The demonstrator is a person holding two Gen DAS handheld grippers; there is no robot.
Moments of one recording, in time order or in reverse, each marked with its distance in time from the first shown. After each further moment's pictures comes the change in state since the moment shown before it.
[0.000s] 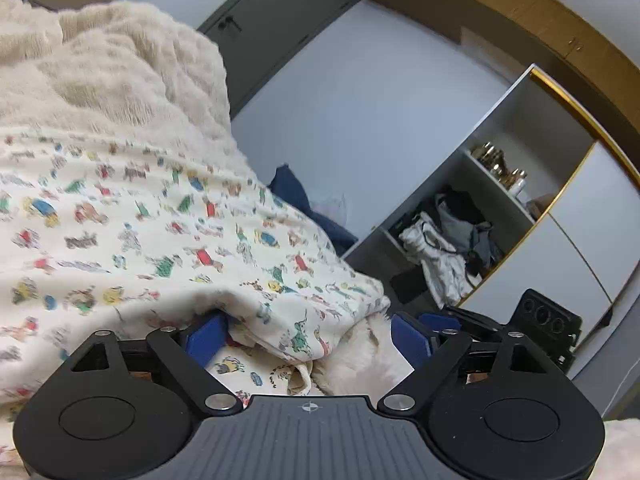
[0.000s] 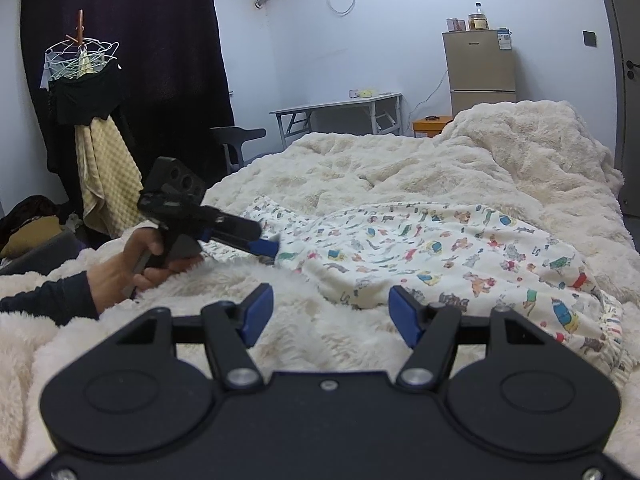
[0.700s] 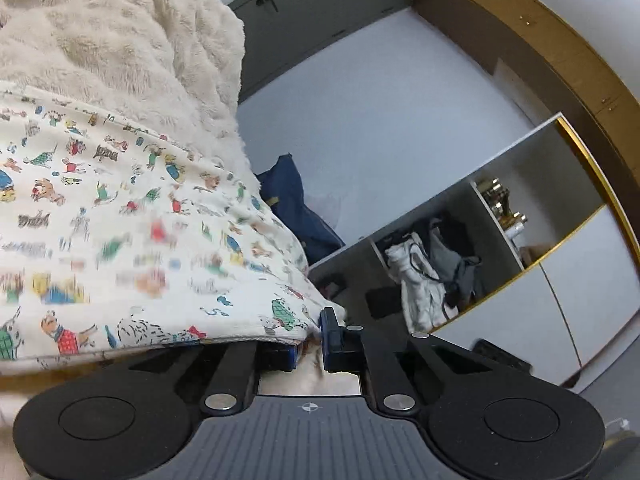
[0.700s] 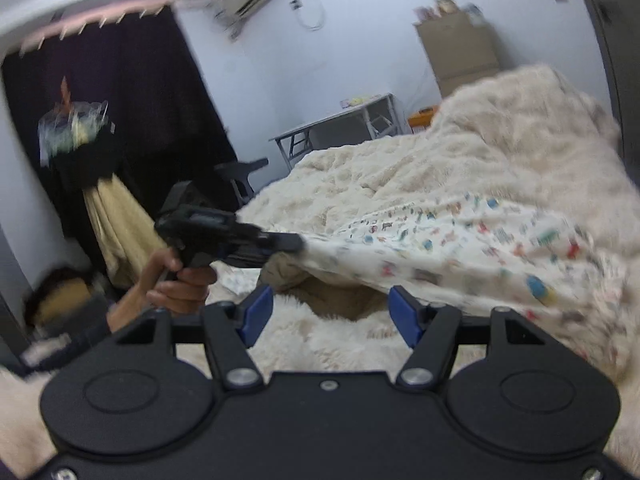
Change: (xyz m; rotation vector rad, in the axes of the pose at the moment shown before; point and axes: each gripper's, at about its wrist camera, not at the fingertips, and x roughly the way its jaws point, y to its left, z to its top) left arm 0.006 -0.020 0.030 -0.201 0.014 -0.006; right arm -0.031 -0.063 -0.002 0.377 -0.068 0.112
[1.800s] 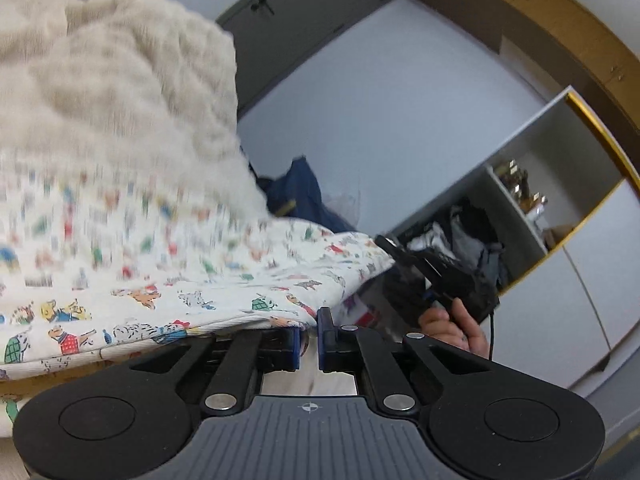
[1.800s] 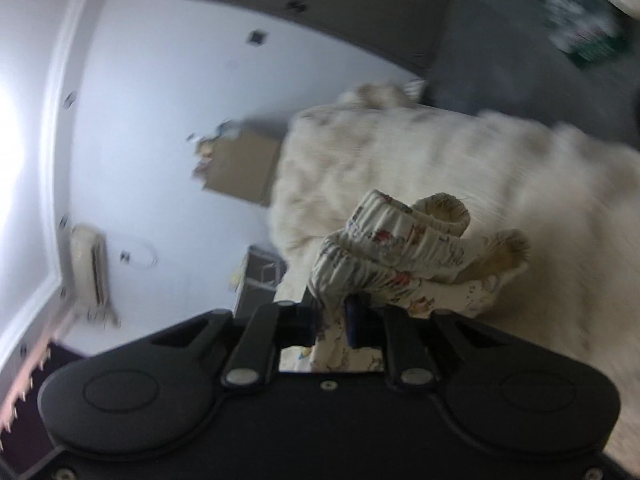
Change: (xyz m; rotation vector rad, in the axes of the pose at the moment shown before) left arm -0.008 -0.058 0.054 0.075 -0.015 0.074; right arm 0.009 -0.118 0.092 0.732 -0.401 -0.145
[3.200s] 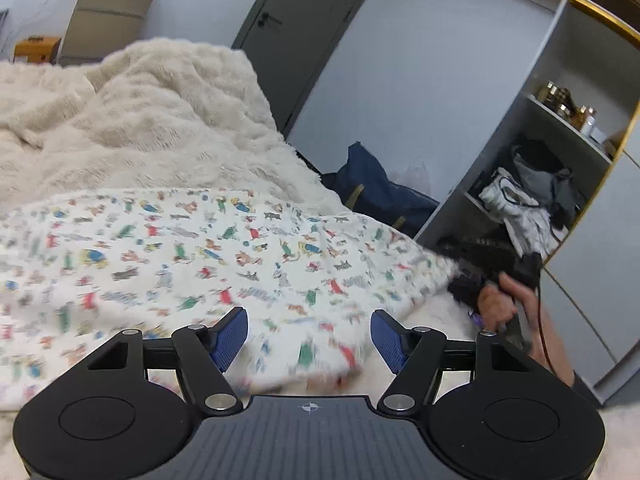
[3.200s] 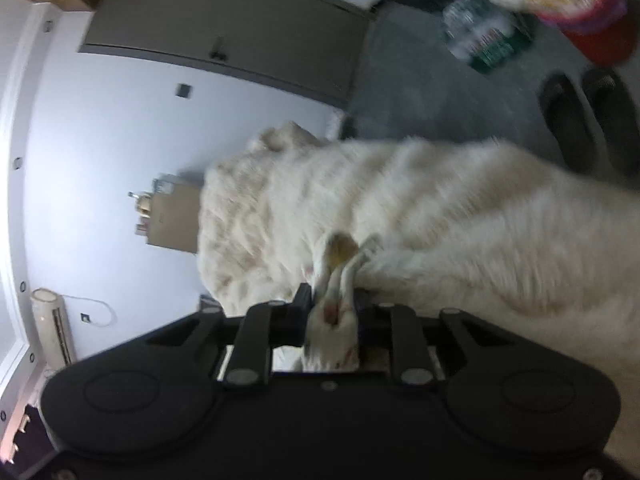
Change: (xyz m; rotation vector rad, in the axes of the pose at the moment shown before) left arm -0.043 -0.052 -0.115 0.302 0.043 0.288; right arm -0.100 -0.113 -0.029 0.148 -0.226 -0.227
